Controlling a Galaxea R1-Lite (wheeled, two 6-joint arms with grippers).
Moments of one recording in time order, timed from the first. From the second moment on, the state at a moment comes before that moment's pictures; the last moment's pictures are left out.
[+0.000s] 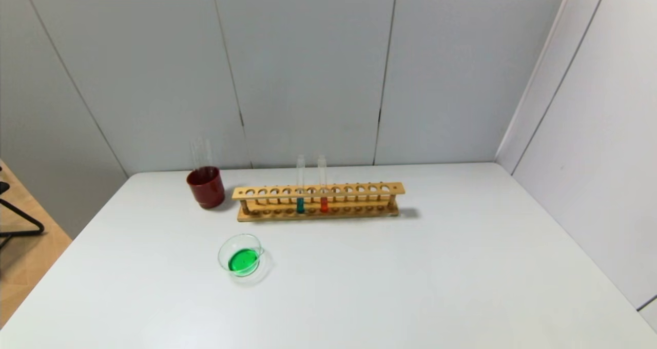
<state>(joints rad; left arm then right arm) 0.00 0.02 -0.10 -0.01 0.00 0.07 0.00 0.00 0.00 -0.01 0.00 0.00</state>
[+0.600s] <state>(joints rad) 0.01 0.00 0.00 0.03 -0.04 0.11 0.00 0.00 0.00 -0.01 0.00 0.00</state>
